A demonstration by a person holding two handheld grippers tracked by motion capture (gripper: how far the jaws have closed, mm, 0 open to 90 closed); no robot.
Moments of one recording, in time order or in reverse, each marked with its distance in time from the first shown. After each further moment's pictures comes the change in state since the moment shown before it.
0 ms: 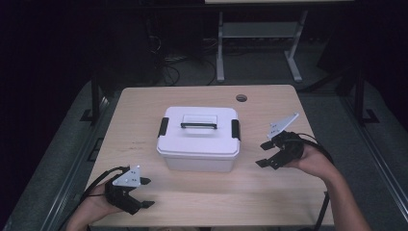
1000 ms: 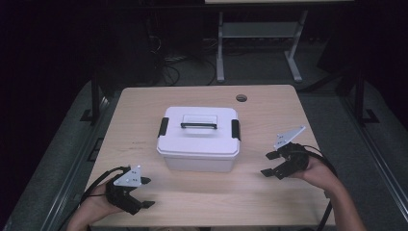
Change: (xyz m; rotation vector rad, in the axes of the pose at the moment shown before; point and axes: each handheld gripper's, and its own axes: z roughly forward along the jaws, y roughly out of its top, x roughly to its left) left arm 0.000 0.000 0.002 0.004 0.009 -0.003; right arm 0.002 -0.040 0.013 -0.022 0.005 0.064
